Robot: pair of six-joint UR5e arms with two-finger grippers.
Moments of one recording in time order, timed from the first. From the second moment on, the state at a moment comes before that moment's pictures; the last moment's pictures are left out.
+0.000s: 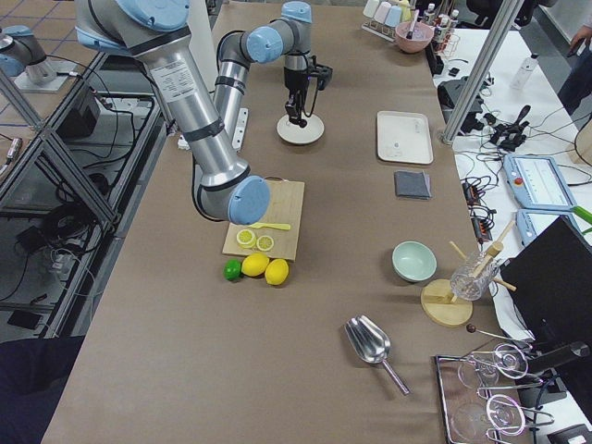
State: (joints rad) left arm -1.51 -1.39 -1.79 -1.95 -2.57 -0.43; right arm 0.67 -0.99 2.28 -2.32 1.94 1.28
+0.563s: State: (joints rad) left arm -1.52 -1.37 -1.81 -1.95 -2.57 -0.43; right arm 0.49 -0.88 2.09 -2.22 1.78 1.31
